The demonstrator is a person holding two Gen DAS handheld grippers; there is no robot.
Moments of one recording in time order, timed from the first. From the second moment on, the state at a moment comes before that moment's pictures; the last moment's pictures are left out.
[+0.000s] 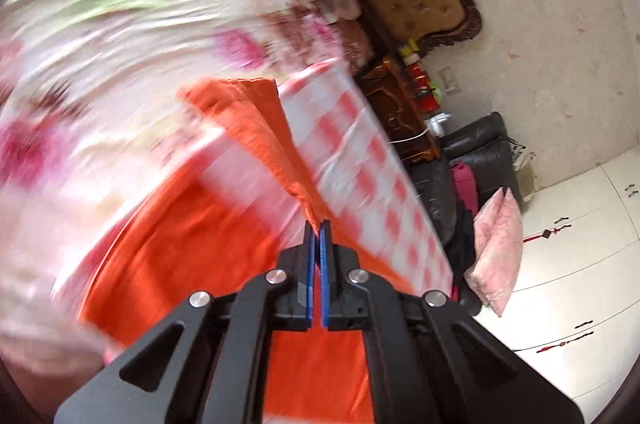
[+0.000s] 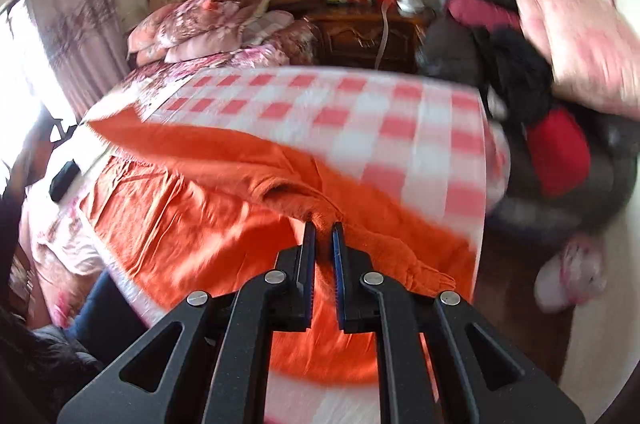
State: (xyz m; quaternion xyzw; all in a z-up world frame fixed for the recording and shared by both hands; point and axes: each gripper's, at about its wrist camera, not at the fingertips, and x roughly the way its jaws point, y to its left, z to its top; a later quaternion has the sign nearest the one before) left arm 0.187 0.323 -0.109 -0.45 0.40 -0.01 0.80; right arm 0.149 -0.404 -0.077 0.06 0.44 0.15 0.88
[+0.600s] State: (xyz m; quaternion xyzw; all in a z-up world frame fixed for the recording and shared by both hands) left arm 0.120 0.325 -0.197 -0.51 0.42 0.01 0.75; right arm 0.078 -0.466 -0.168 0.52 0.45 0.06 0.72
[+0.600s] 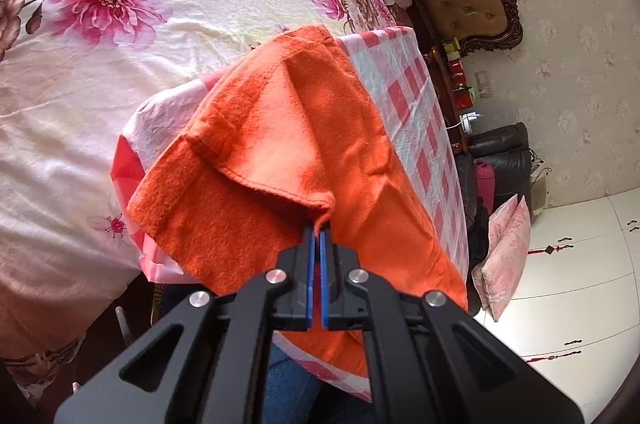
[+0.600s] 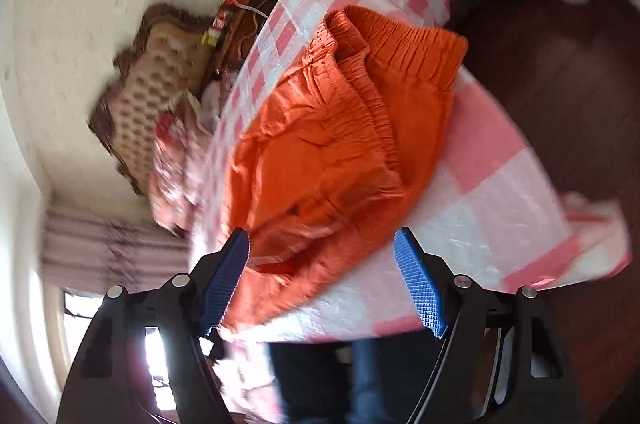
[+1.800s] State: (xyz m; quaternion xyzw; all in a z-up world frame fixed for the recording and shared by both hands) left arm 0.128 0.304 -0.138 -0.44 0.42 -0.05 0.79; right arm 0.199 -0.488 -0.155 0.32 0.46 0.05 0.83
